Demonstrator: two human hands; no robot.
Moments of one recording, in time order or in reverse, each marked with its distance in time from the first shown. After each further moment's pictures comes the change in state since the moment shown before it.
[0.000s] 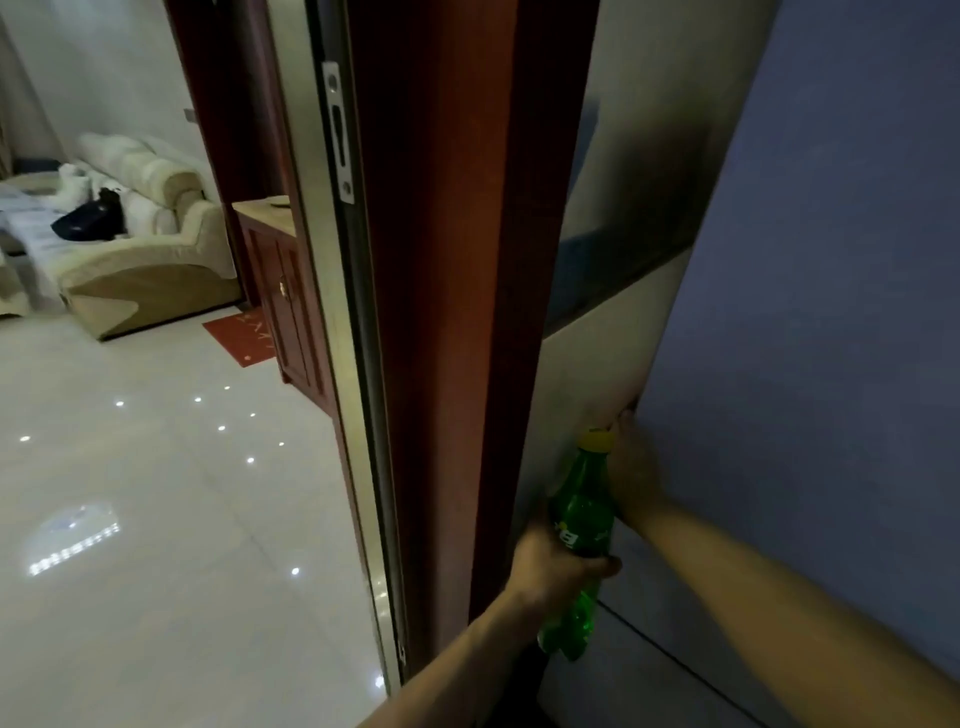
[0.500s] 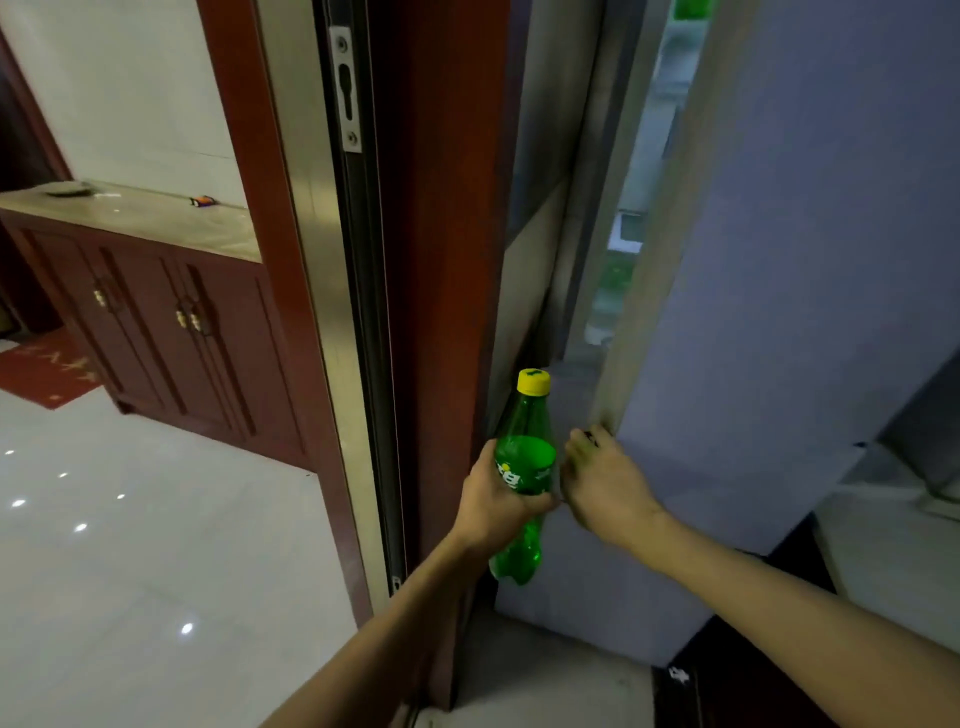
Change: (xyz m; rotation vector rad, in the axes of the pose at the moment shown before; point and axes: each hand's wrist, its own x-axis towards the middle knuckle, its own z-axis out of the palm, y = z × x) left_hand -0.089 -0.011 -0.086 0.038 -0.201 0.236; right_hand -0.201 -0.099 -0.075 -0.818 -0.393 -0.258
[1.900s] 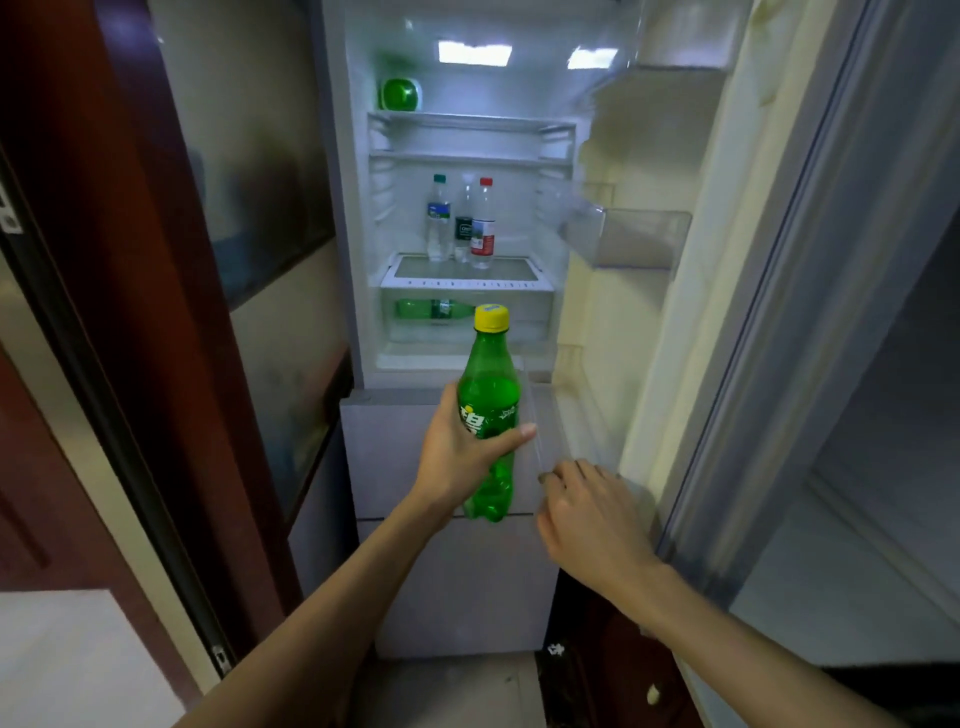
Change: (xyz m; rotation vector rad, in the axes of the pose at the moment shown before) left_hand -0.094 0.151 0.179 -0.108 -0.255 0.336; right_hand -0.272 0.070 0.014 0.227 0.266 0.603
